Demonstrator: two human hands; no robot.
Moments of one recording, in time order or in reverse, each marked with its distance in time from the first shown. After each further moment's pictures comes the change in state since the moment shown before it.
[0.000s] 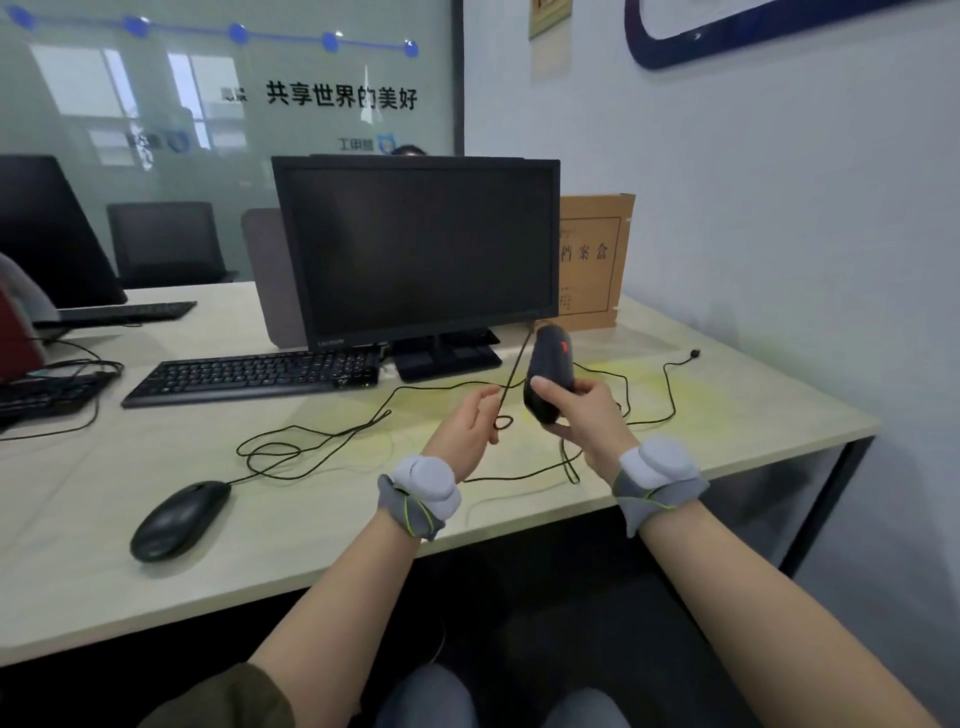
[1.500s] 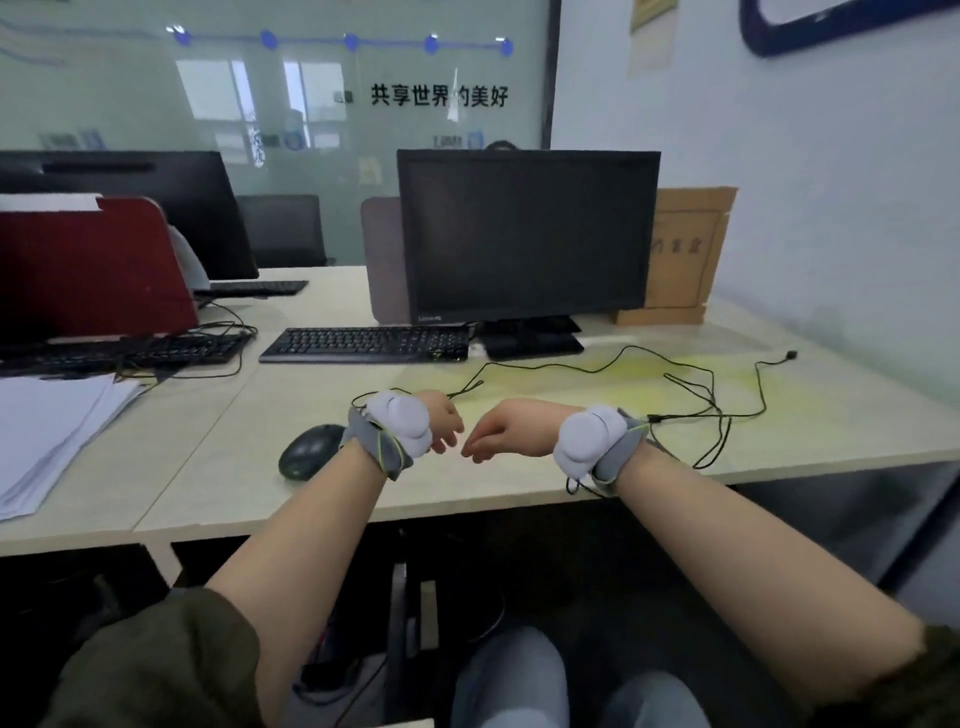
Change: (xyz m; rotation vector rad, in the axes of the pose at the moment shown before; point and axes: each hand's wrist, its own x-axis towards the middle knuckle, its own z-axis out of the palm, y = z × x) left_hand -0.067 -0.018 -0.122 0.435 -0.233 -0.506; right_hand -0.078 -0.015 0.125 -1.192 -1.019 -0.285
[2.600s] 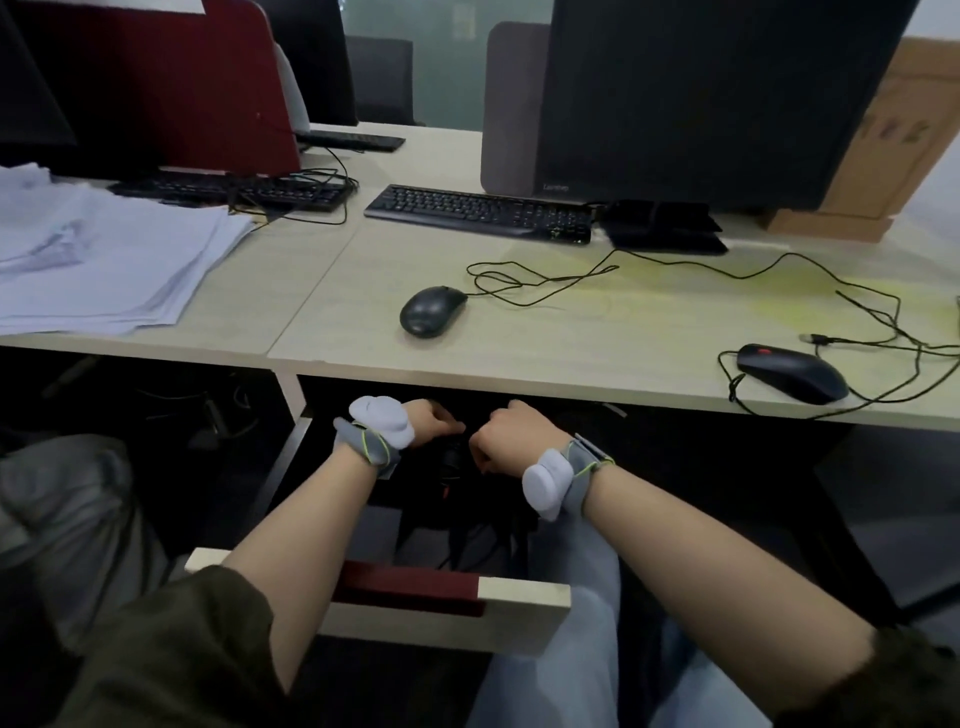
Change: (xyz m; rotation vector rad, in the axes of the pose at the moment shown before) left_hand -0.013 -0.218 0.079 -0.108 0.046 -0.130; right_hand 0.096 -0.064 0.178 -0.721 -0.050 -0.261
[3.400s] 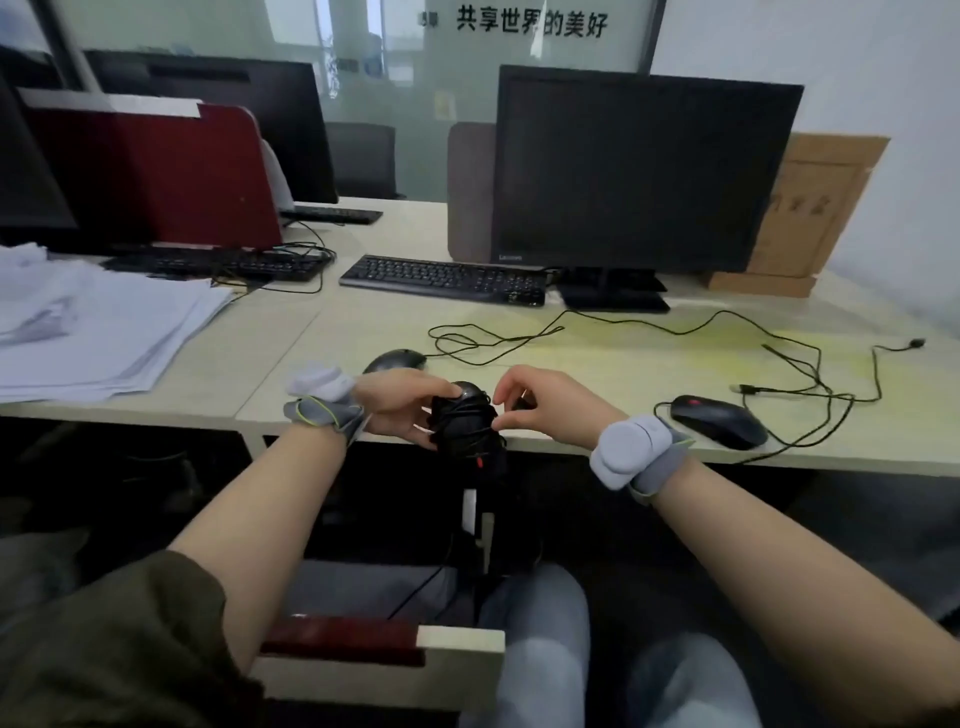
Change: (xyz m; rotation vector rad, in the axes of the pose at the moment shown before) left_hand -0.028 0.097 -0.070 -0.776 -0.325 0.057; right_hand -0.093 0.091 -0.065 0.892 0.386 0.211
